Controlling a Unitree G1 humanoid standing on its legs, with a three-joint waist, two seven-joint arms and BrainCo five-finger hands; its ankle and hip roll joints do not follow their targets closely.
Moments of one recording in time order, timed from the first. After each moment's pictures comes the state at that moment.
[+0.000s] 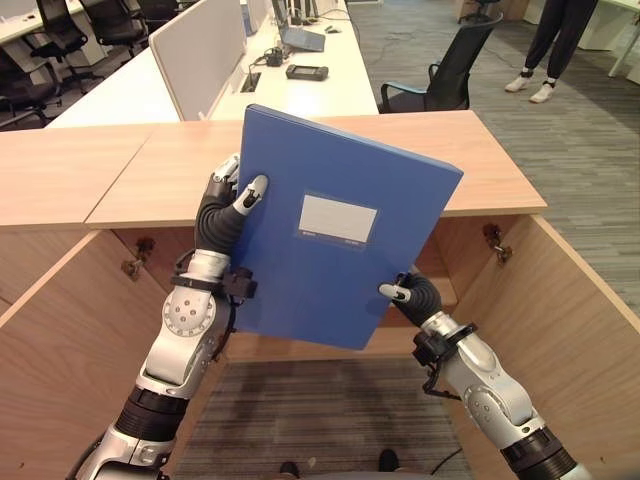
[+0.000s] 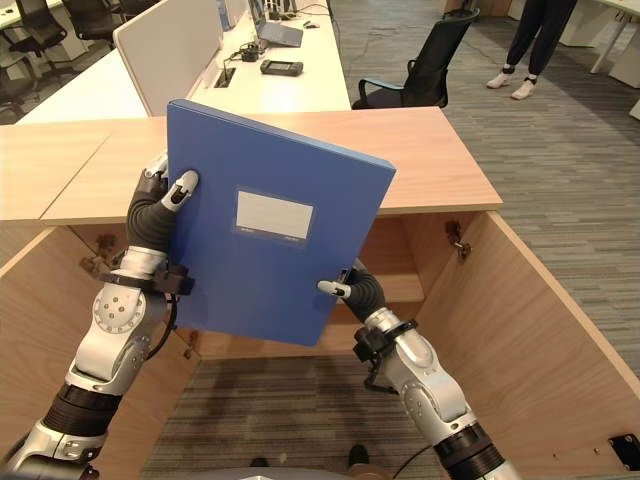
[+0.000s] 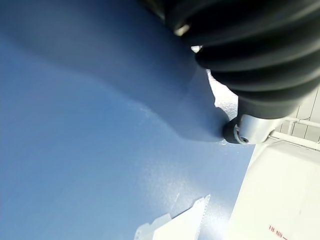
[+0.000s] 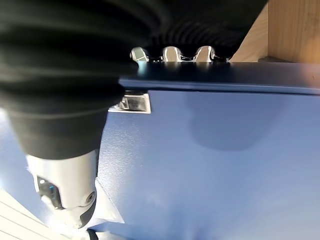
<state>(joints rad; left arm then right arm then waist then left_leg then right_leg) -0.24 0.45 -0.17 -0.20 -0.38 -0.24 0.14 -0.06 -0.42 0.37 -0.11 0.73 -0.07 0.17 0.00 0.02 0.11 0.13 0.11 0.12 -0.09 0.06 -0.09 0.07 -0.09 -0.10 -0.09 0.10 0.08</state>
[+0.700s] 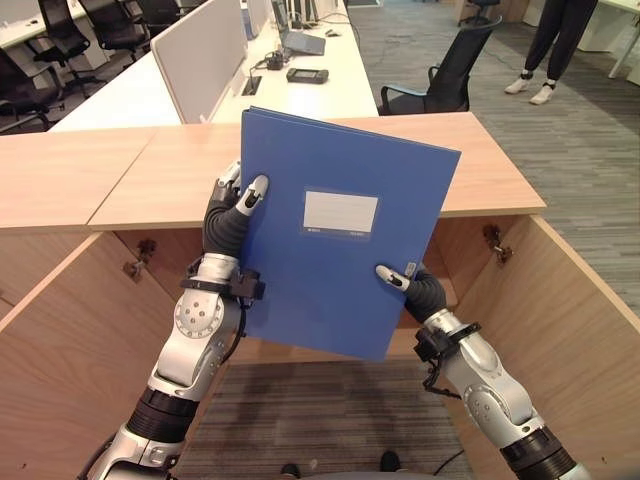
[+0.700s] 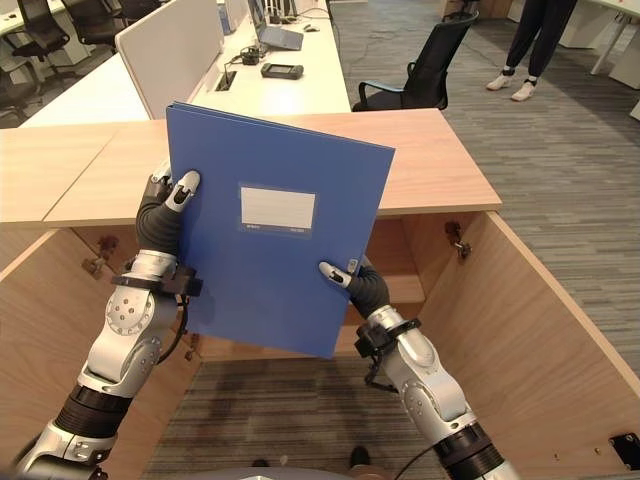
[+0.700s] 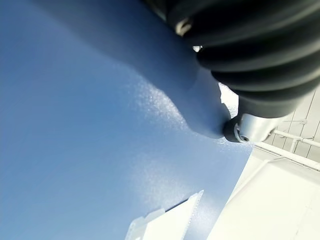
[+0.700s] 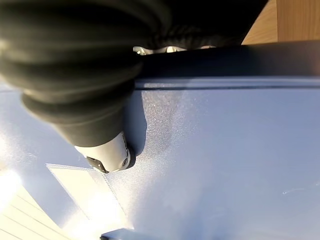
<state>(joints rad) -0.24 0.43 -0.20 -0.19 -0.43 -0.24 0.16 -0.06 -0.41 0.36 -0.11 0.74 -0.10 0.14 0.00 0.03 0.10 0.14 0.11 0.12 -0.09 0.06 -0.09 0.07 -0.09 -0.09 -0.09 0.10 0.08</state>
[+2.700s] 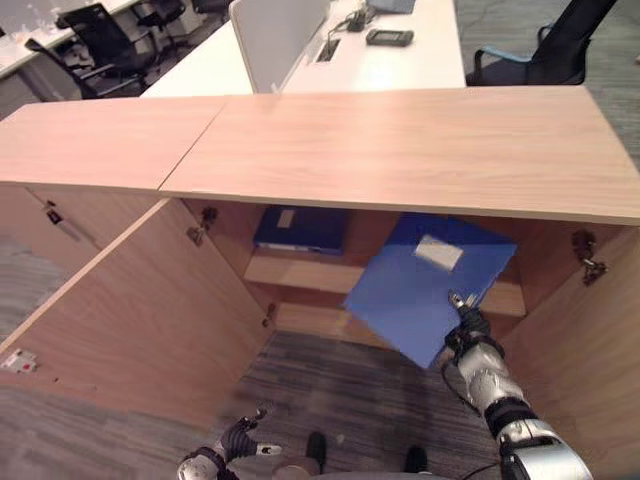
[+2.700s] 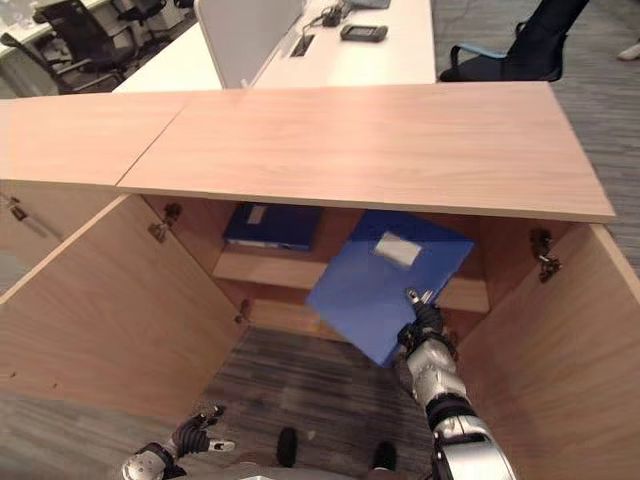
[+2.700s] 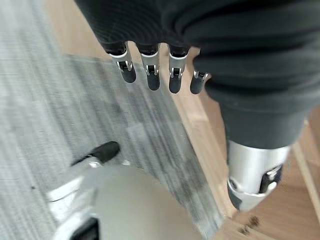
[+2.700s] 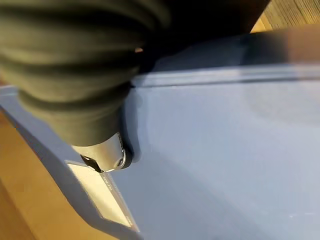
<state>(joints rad) 0.18 0.39 -0.36 0.72 0.02 -0.13 -0.12 -0.39 -0.28 -0.03 0.93 0.89 -0.18 -0.17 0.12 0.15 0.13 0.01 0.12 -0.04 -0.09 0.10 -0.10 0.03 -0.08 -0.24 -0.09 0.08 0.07</state>
